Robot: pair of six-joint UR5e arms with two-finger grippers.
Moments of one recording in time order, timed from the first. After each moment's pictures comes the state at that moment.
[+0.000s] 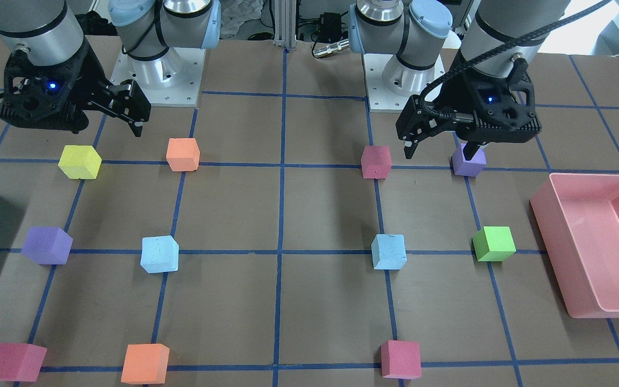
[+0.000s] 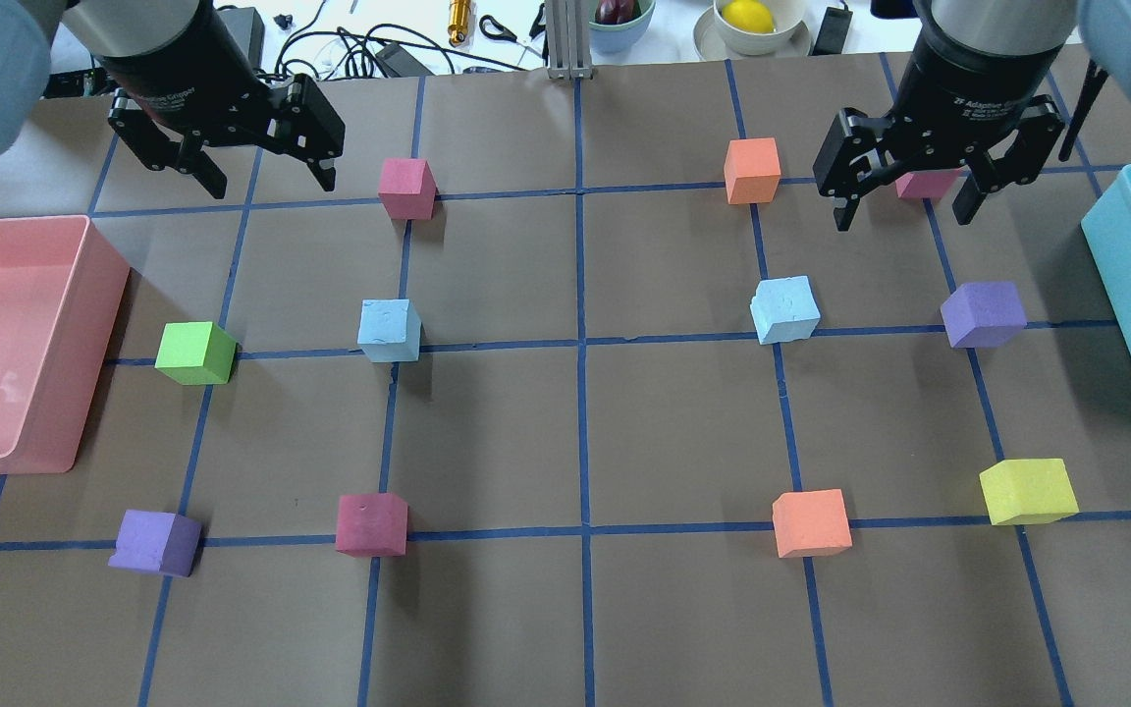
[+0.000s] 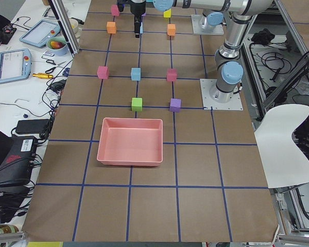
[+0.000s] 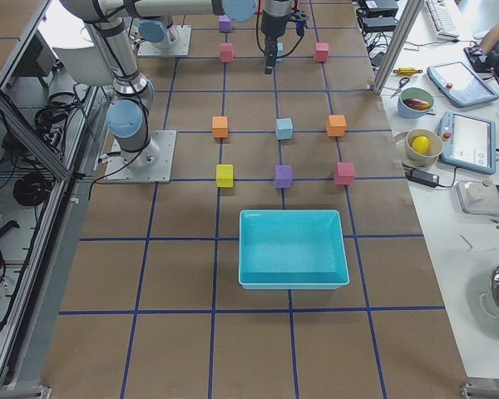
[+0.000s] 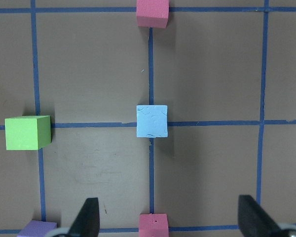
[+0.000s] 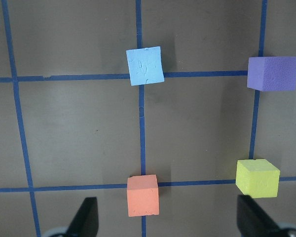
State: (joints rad) left arm -1.57 -1.64 -1.46 -1.56 1.55 -0.01; right arm 1.55 -1.54 1.49 -1.44 -1.61 -0.01
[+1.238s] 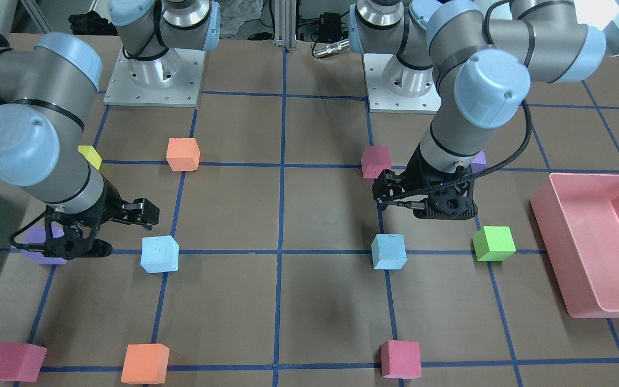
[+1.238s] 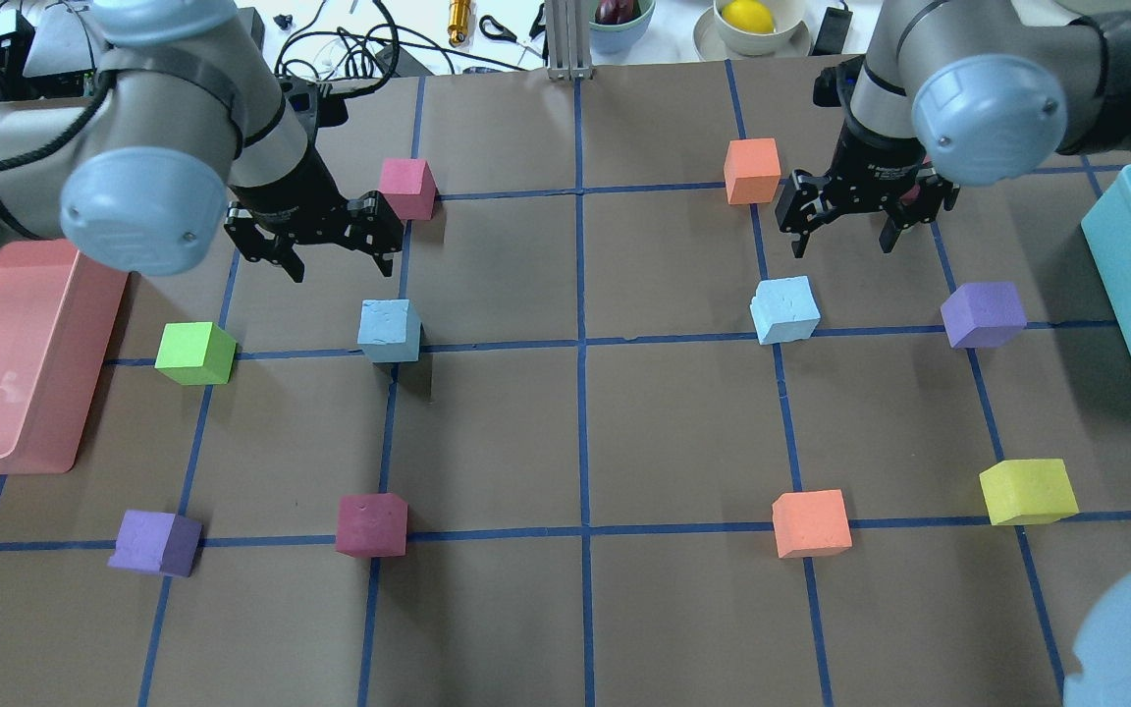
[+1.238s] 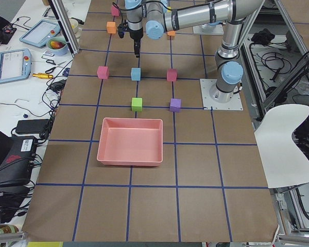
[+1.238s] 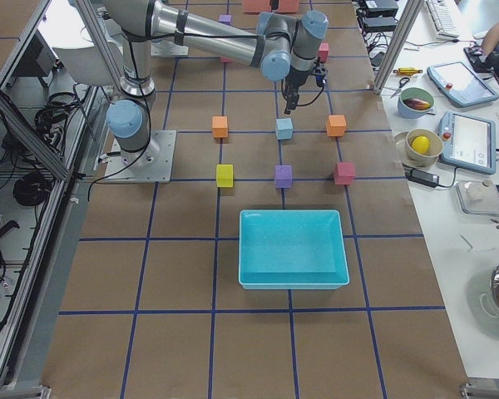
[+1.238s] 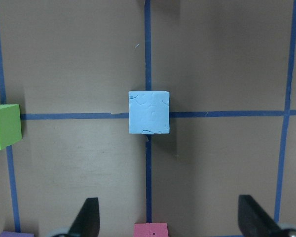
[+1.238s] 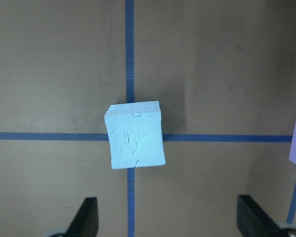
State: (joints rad) left arm -1.57 -1.77 -1.72 -1.23 1.54 -0.01; right arm 1.51 -1.26 1.62 -1.81 -1.59 -0.10
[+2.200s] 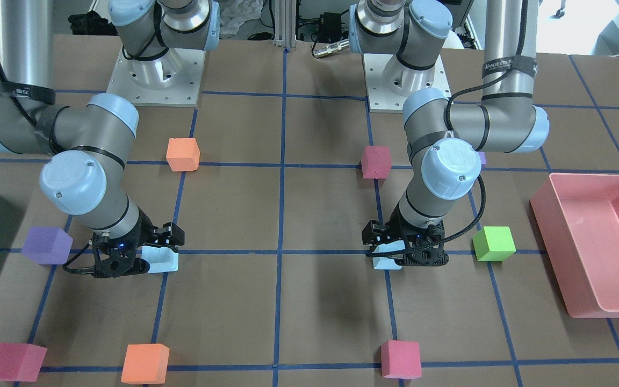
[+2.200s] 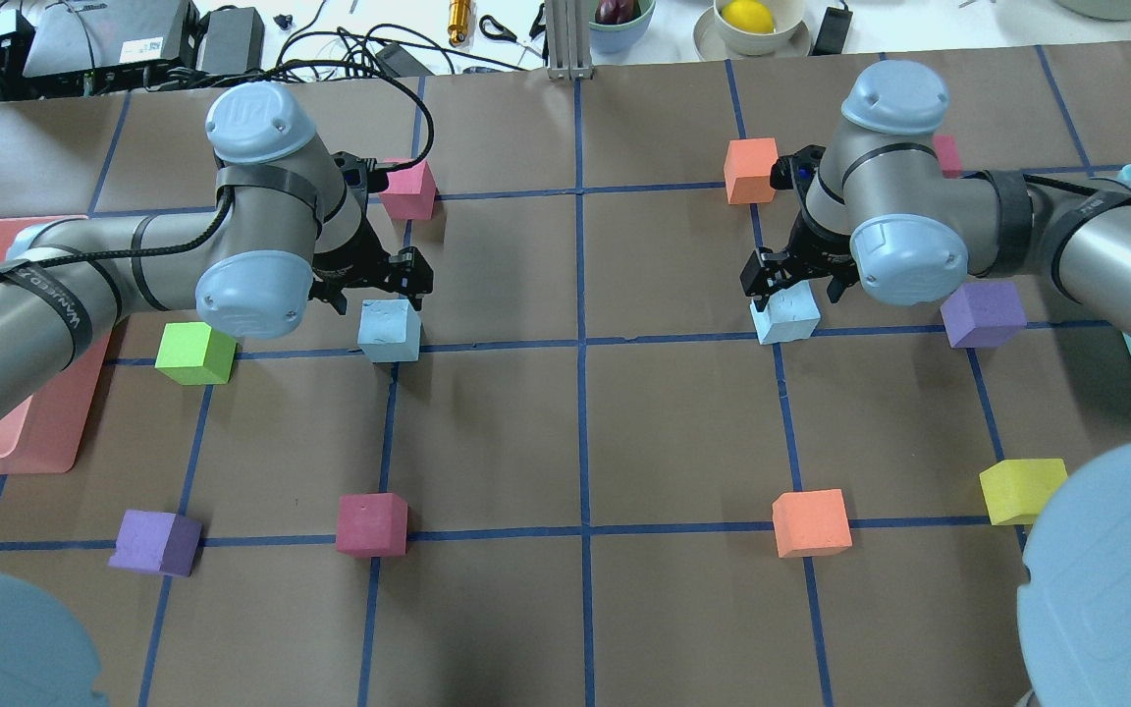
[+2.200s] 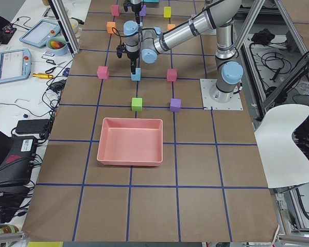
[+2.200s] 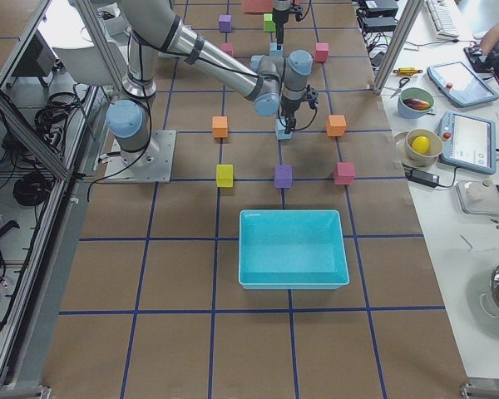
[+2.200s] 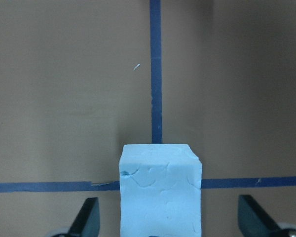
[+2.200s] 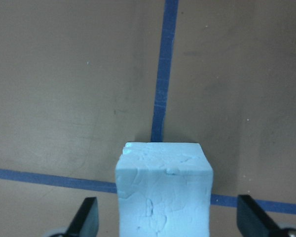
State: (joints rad) left arm -1.57 -1.94 -1.83 -0.94 1.55 0.00; right arm 1.51 -1.17 1.80 -2.15 -1.51 -0.17
